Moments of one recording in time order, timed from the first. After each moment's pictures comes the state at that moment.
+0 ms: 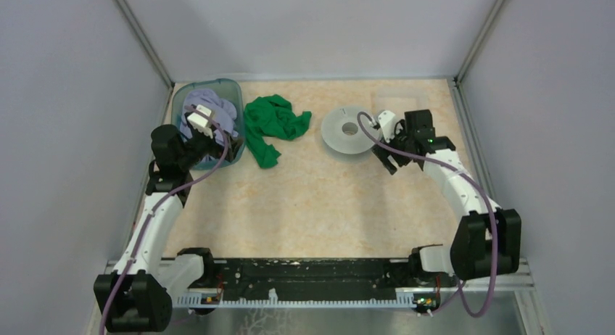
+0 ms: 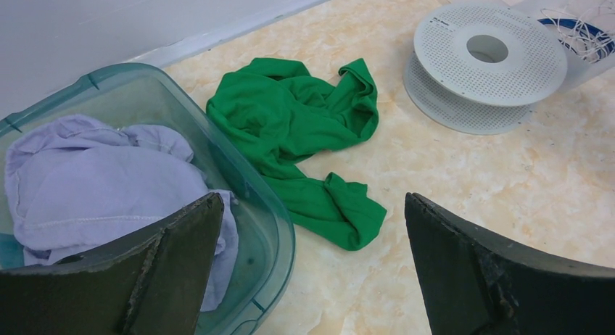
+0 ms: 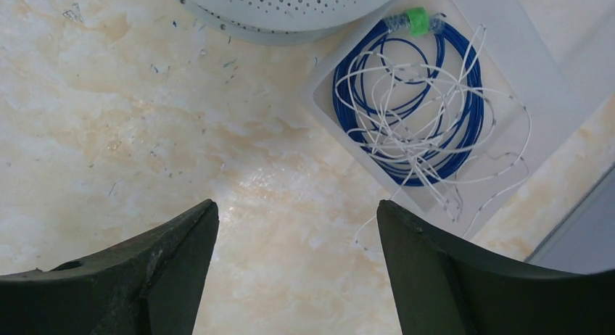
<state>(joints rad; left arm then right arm) 0.00 0.98 0.73 0.07 0.52 0.14 0.14 1.27 0.96 -0.57 -0.18 -0.59</state>
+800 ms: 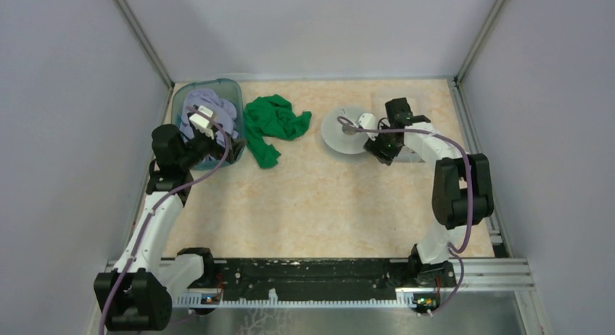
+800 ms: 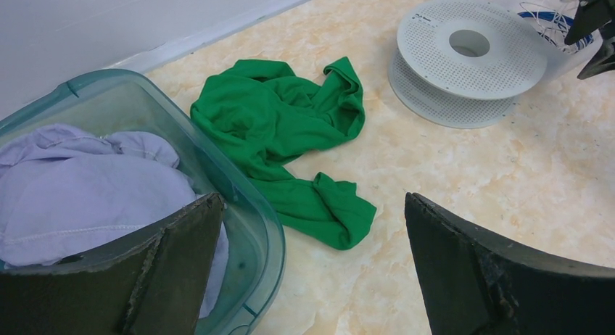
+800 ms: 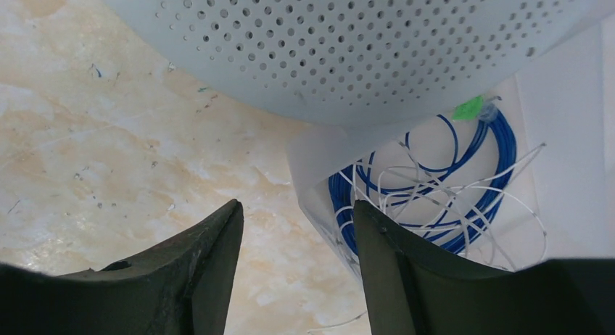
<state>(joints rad) 0.00 0.98 0.73 0.07 0.58 0.15 0.18 1.68 1.20 -0.63 -0.18 -0.85</state>
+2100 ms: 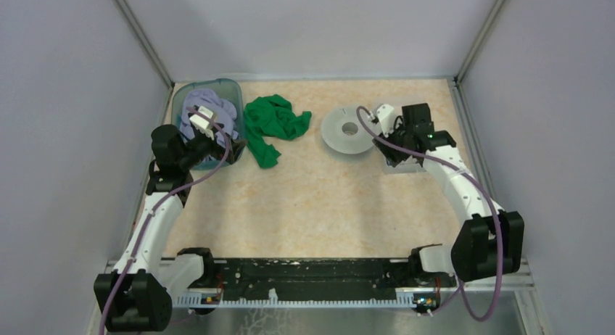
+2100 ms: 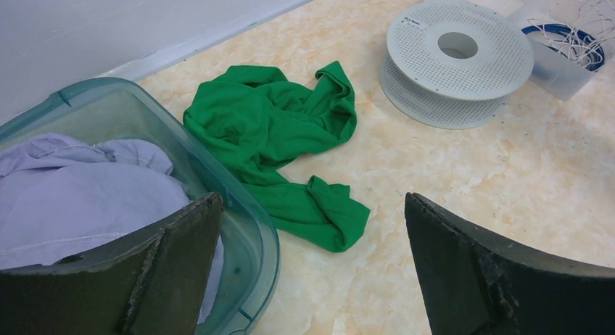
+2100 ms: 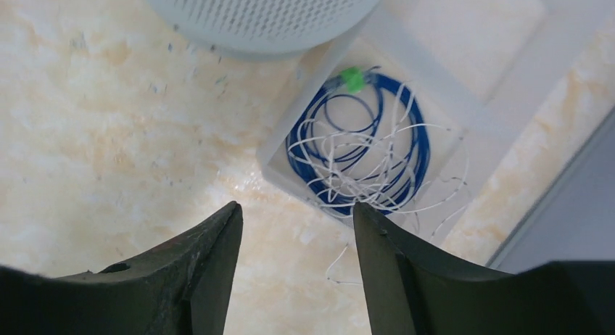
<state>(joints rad) 0.00 0.98 0.73 0.07 0.60 0.15 0.18 1.33 1.05 -0.66 -0.13 -0.62</state>
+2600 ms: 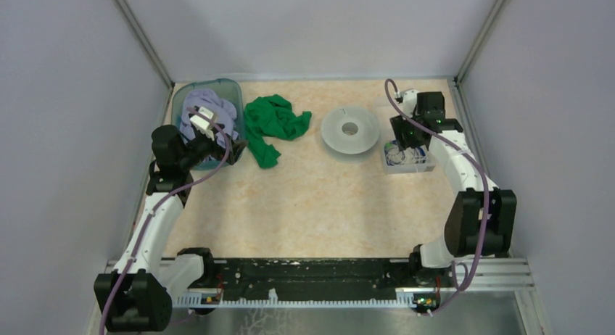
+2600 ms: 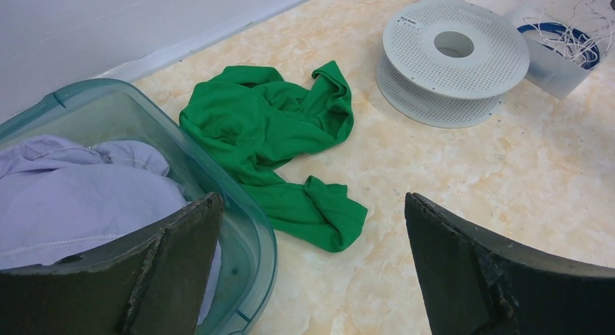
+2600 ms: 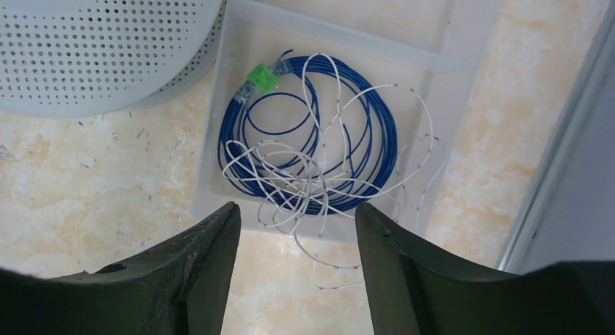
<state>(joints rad) 0.00 0.98 0.72 0.08 0.61 0.15 0.04 1.44 1.17 -0.59 -0.05 -0.30</state>
